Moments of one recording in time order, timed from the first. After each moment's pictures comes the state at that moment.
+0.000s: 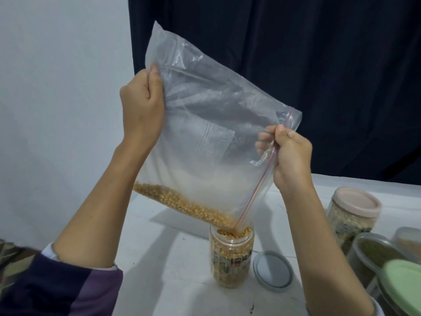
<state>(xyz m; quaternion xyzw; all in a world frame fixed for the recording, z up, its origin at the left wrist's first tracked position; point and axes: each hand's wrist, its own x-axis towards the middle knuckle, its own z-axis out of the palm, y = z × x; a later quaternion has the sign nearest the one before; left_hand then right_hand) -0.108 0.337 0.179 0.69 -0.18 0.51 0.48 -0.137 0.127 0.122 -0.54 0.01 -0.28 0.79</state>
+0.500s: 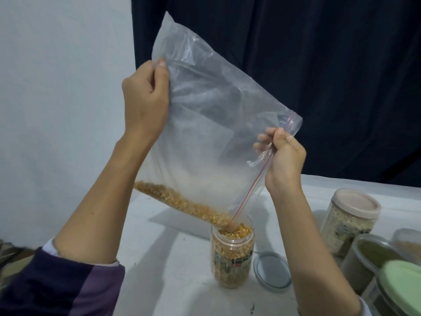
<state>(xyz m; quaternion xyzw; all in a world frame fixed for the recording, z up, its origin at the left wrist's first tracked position) -0.117 0.337 0.189 0.67 -0.22 0.52 0.48 -0.132 0.139 0.116 -0.48 0.01 -0.31 0.82</state>
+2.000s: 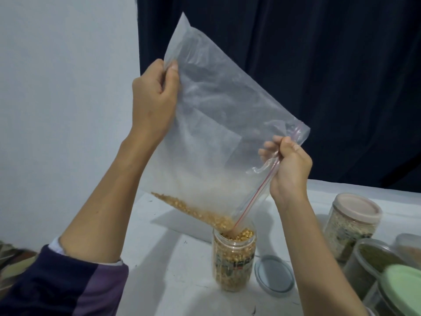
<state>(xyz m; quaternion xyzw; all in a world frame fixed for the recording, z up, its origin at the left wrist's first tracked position) -0.123 0.334 0.194 0.69 -0.22 0.50 0.47 -0.142 0.137 0.112 -0.46 0.02 -0.31 0.83</state>
